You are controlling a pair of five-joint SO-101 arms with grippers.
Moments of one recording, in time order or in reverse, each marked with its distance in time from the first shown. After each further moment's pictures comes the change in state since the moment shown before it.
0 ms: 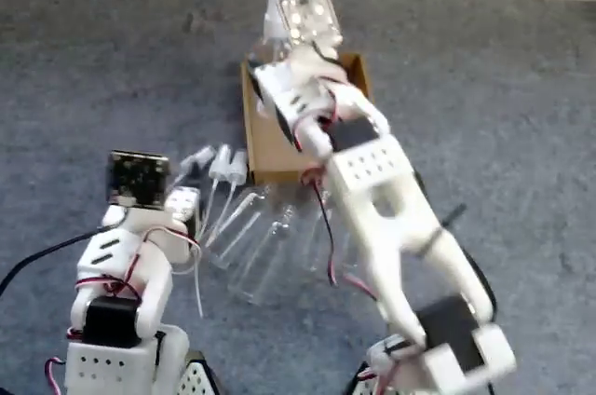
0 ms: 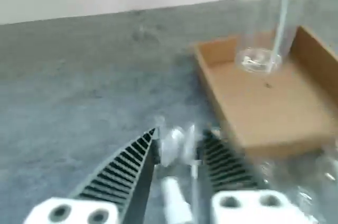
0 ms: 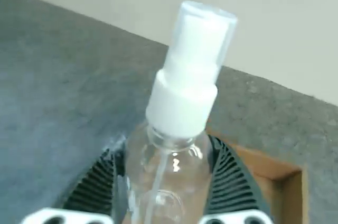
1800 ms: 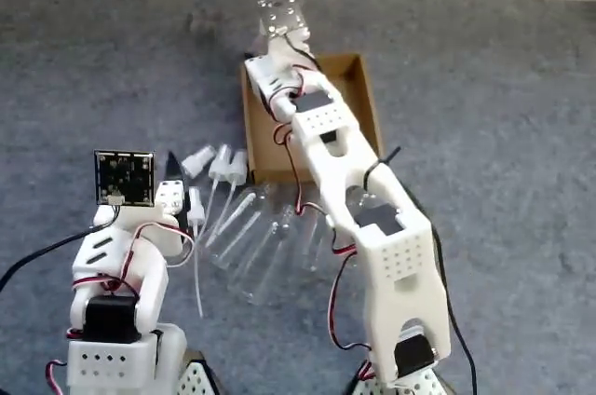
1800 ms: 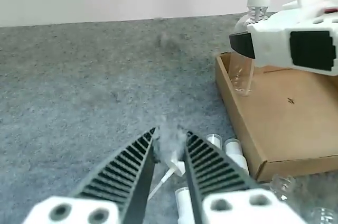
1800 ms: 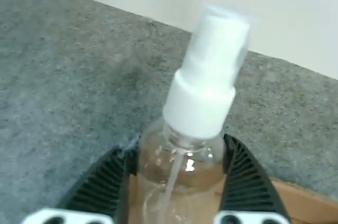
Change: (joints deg) left arm -3.3 0.1 2.3 -4.9 0.0; right arm 1.8 41.8 -28.3 -9.1 0.2
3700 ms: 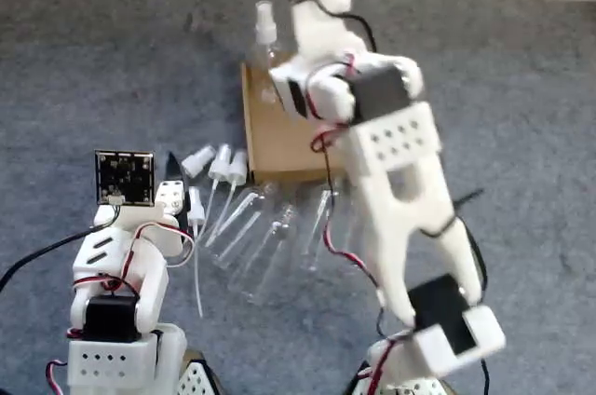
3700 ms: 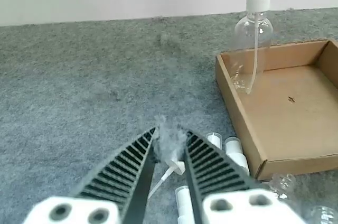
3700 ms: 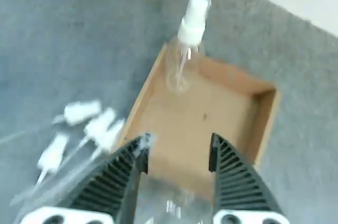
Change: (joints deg) left arm 0.0 0.0 0.3 0.0 0.0; right arm -0.7 -41.1 -9.5 71.0 5.0
